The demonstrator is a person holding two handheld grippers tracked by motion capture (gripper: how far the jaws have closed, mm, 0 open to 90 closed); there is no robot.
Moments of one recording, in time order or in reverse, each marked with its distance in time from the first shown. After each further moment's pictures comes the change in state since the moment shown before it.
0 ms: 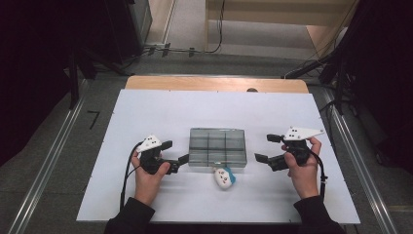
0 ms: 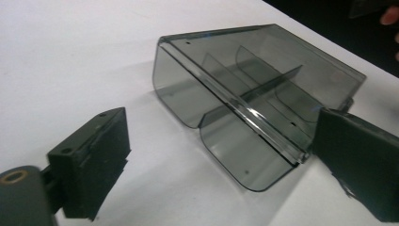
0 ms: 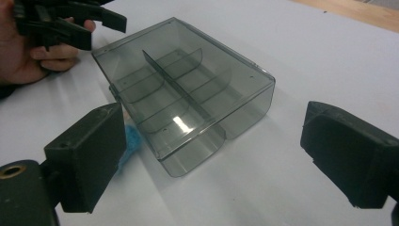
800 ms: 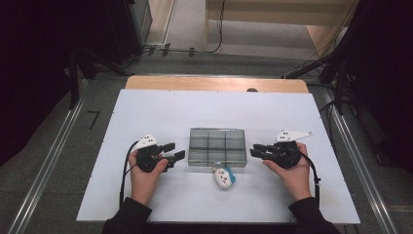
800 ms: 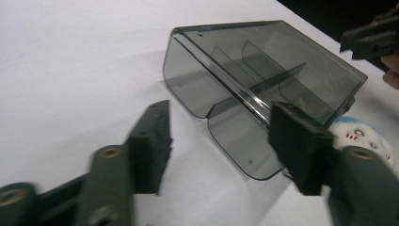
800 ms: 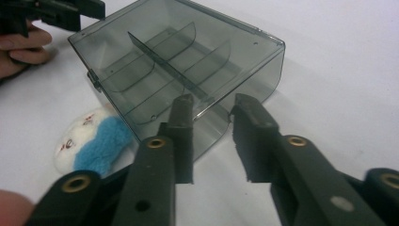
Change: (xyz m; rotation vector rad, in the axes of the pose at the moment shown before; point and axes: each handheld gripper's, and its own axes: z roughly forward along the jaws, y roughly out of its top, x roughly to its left) left arm 0.009 0.004 -0.009 0.037 0.026 -0.076; right arm 0.001 -0.014 0.025 0.060 -0.020 0.074
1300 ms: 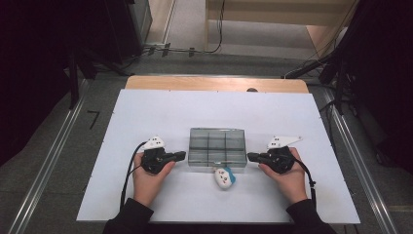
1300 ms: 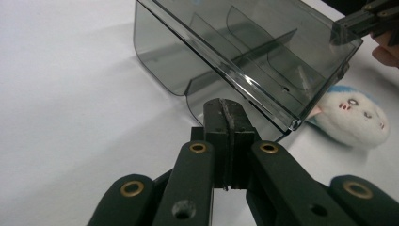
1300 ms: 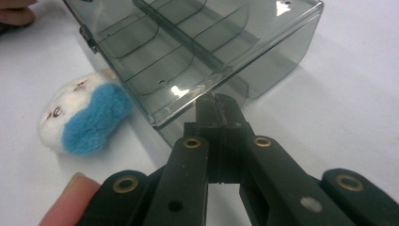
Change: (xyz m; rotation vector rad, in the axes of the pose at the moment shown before) left arm -0.012 -0.003 0.015 0.118 -0.047 0.063; right arm 0.010 -0.010 0.015 0.080 0.001 -0.060
